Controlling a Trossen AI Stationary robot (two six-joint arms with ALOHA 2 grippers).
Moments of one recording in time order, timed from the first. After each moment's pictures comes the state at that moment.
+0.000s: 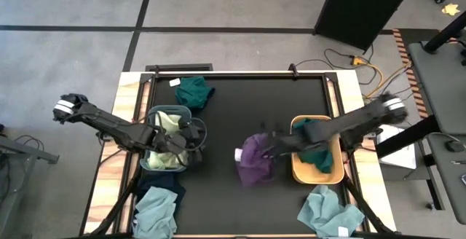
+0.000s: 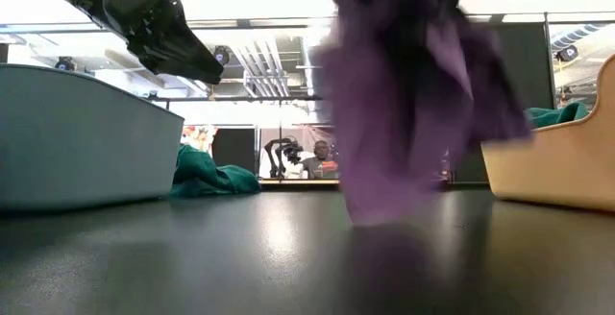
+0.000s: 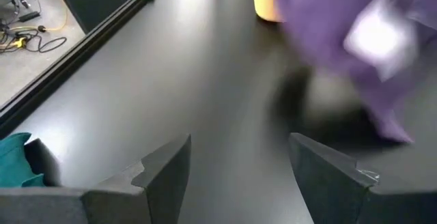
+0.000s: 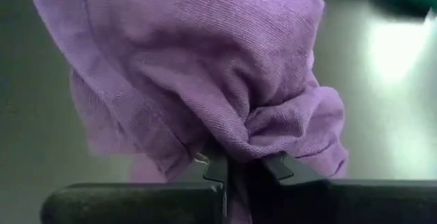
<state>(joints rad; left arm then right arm) -0.30 1.15 0.62 -0.10 -0.58 -0.32 0.27 1.47 1.19 -0.67 0.23 0.16</state>
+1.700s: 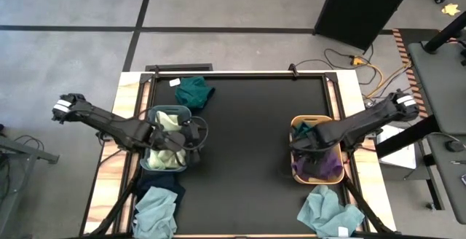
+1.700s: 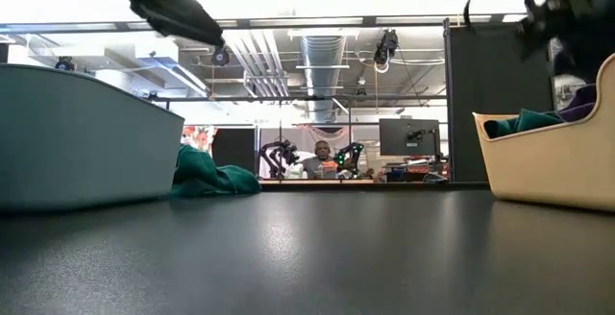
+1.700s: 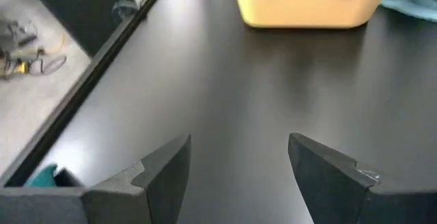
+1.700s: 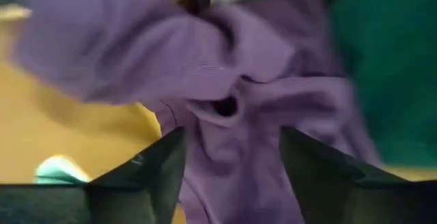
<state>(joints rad) -0.31 1.13 0.79 -0.31 -0.56 -0.20 0.28 1.32 0.91 -1.22 -0.20 0.71</state>
